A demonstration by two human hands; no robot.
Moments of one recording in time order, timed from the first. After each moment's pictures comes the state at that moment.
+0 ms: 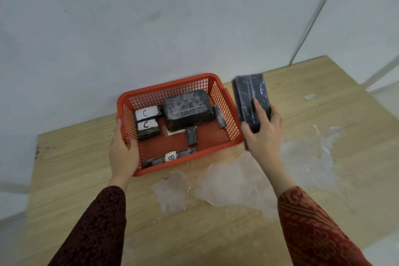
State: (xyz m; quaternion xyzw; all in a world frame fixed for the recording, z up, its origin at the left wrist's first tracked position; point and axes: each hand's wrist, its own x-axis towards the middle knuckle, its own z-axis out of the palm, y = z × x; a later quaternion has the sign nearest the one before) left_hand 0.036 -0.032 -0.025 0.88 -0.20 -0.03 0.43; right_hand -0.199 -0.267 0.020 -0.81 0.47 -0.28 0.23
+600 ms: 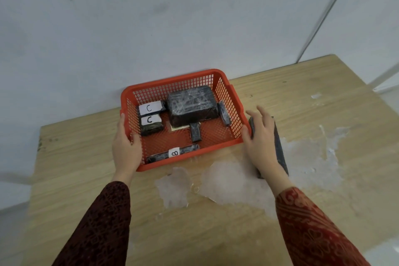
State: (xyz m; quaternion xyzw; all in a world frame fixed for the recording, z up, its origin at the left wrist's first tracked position) left_hand 0.035 -0.029 -0.024 0.88 -0.18 -0.04 0.45; right_hand -0.191 -0.252 0.005 -0.85 0.38 -0.28 0.25
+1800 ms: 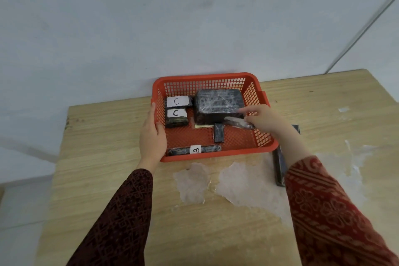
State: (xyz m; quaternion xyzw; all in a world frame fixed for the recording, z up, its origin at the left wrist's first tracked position) left_hand 0.039 -0.026 -0.029 0.86 -0.18 -0.05 0.46; right_hand -0.108 -0.269 0.056 -0.82 0.38 0.08 0.42
